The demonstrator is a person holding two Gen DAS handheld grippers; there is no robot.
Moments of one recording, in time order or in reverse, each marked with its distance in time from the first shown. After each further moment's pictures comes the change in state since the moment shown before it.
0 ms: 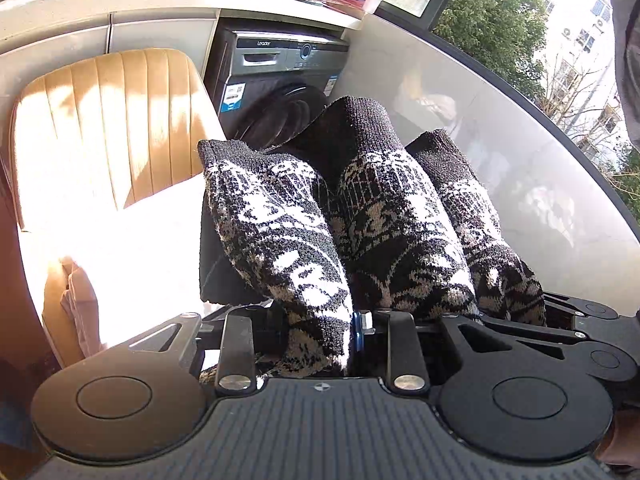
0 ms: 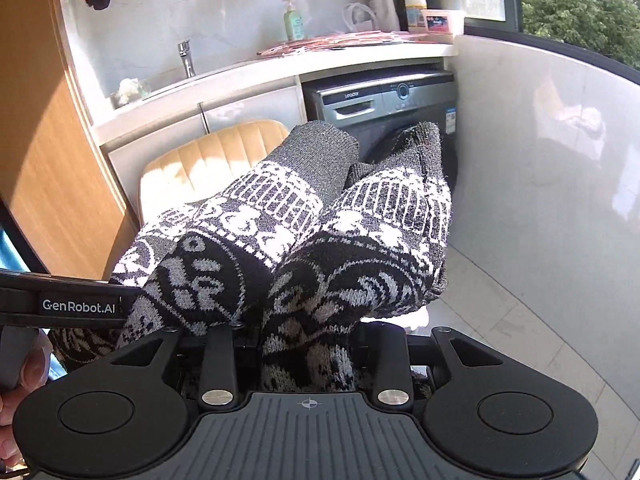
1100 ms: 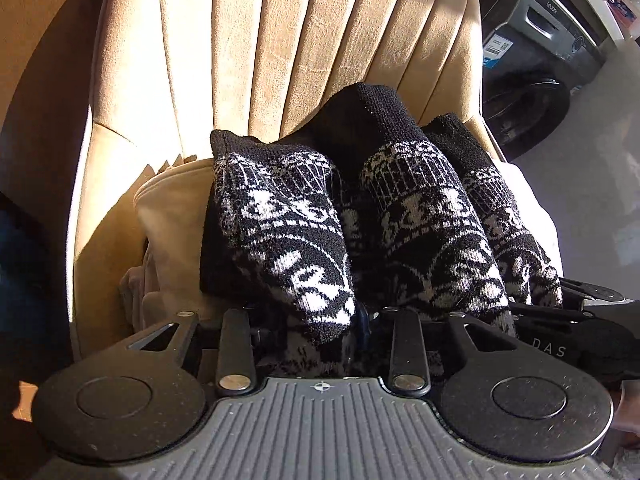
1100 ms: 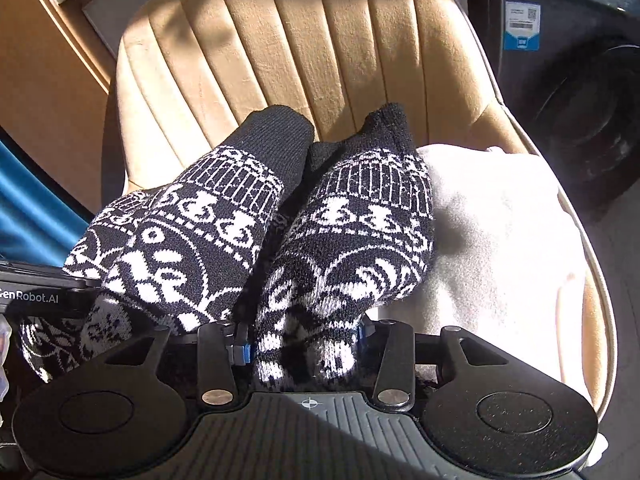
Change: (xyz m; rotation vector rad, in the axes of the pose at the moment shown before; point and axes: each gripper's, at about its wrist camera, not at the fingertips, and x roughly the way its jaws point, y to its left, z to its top) left arm 0.191 0.170 0.019 -0.487 0.185 0.376; right arm 0.364 -0.019 0.044 -0.220 0.443 0.356
